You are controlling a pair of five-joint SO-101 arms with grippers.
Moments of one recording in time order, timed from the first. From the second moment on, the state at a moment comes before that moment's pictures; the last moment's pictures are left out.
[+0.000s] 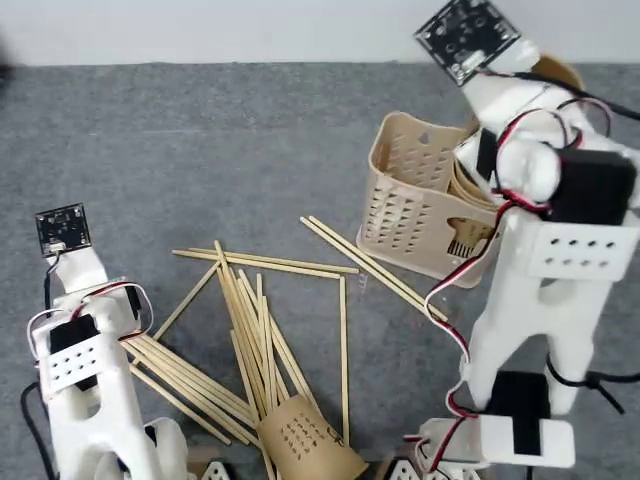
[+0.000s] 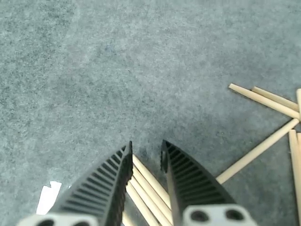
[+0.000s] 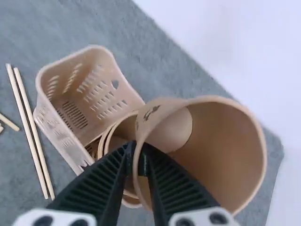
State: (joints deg) left arm -28.9 -39.5 66.8 43.3 1.8; right arm 1.1 -3.1 -46.1 100.5 41.9
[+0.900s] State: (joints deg) left arm -28.9 -39.5 66.8 43.3 1.8; right arm 1.7 -10.4 -44.3 100.7 42.2
